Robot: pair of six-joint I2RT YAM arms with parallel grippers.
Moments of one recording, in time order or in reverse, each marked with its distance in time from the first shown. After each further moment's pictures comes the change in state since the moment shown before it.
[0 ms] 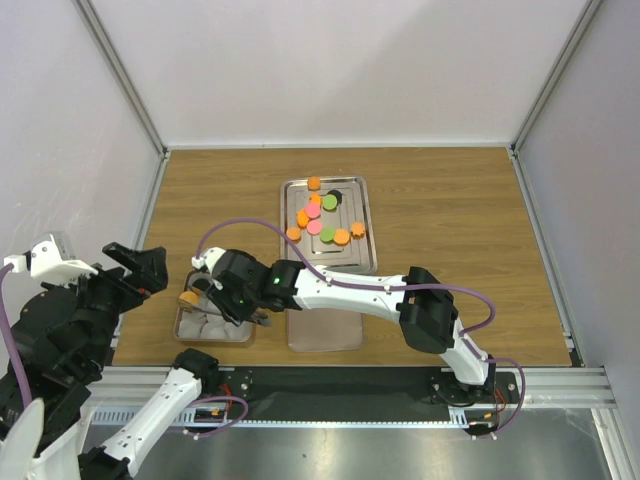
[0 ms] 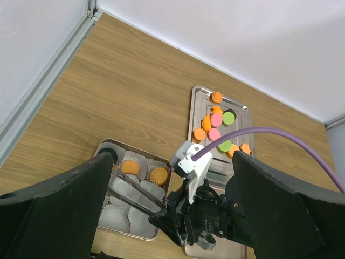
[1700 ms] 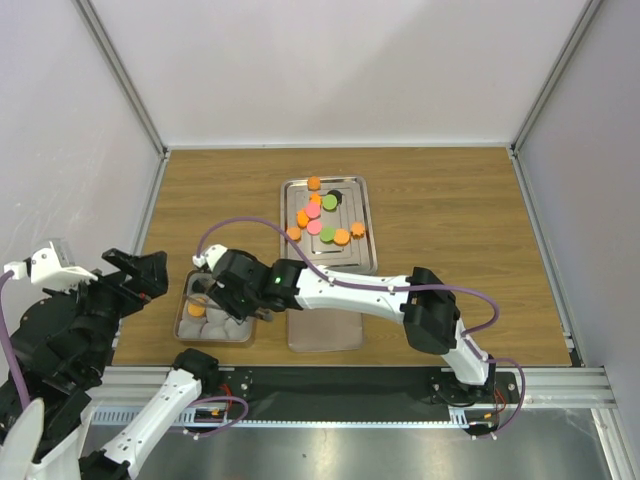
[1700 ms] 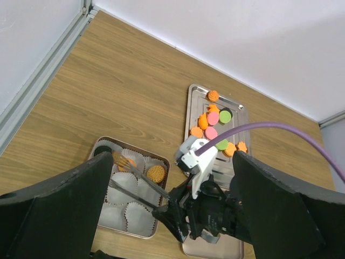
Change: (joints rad) left arm 0.000 -0.035 -0.029 0.003 0.013 -0.010; right arm 0.005 -0.010 0.010 -0.039 0.087 -0.019
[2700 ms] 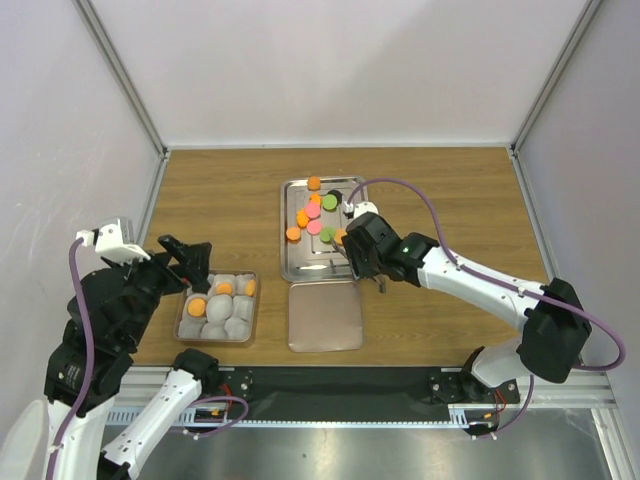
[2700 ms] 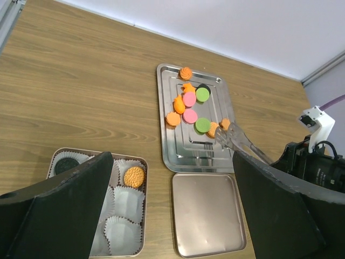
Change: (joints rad) left arm 0.000 -0.022 -0.297 0.277 0.205 0.080; right arm -0.435 -0.690 -0.793 -0.018 0.201 0.116
